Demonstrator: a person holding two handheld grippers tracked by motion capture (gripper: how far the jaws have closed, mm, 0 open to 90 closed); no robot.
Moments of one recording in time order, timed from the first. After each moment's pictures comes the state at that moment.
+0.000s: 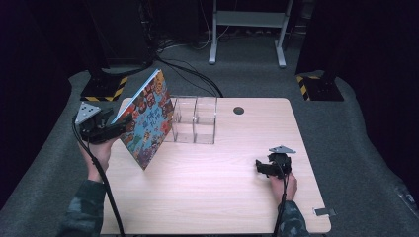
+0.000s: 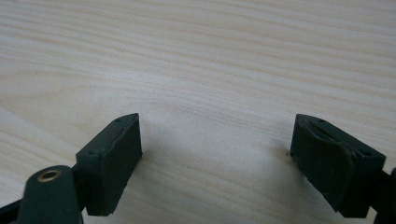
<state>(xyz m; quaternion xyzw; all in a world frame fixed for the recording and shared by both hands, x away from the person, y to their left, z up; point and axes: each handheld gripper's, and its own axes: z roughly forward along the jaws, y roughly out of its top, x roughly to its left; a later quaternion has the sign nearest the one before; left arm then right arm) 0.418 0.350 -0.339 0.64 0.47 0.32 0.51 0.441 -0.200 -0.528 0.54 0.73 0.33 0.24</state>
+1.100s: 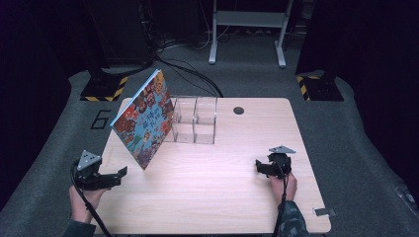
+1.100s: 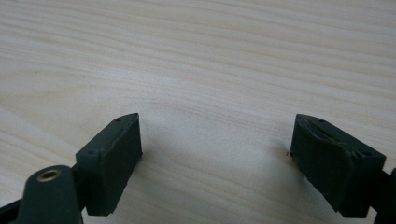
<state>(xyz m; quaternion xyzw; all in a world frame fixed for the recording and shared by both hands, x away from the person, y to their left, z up) 0.342 0.376 -0.446 0.71 0.52 0.26 0.39 0.442 -0.200 -0.528 0.54 0.73 0.33 0.24</state>
